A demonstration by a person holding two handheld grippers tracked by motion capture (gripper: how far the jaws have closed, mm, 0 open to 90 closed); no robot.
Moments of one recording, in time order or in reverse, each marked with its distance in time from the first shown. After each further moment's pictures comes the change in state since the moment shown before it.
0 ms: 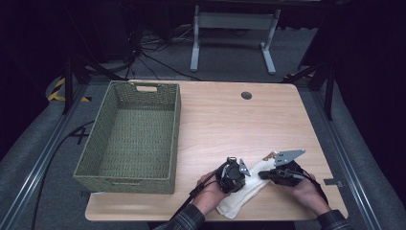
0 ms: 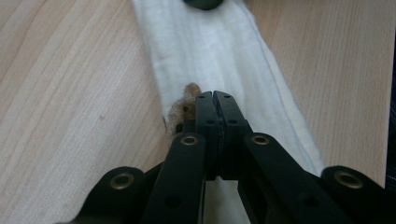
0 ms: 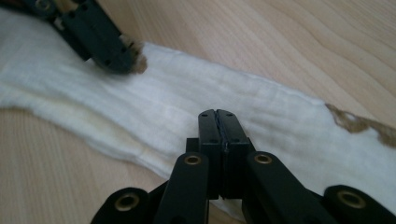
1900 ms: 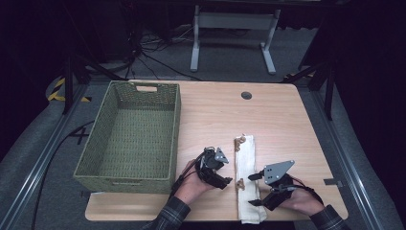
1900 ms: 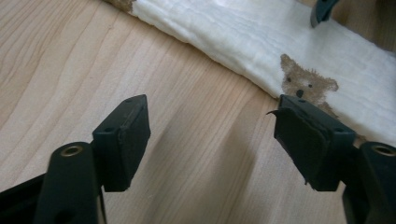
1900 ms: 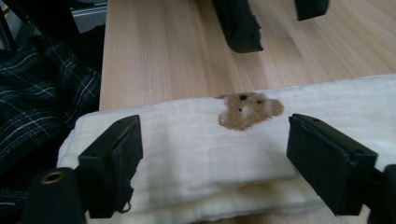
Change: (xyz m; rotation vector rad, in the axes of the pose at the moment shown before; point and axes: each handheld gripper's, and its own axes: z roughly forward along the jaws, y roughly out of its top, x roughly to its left) left arm 0.044 -0.034 -0.029 -0.086 0.073 -0.112; right arm 0.050 0.017 0.008 -0.043 0.217 -0.288
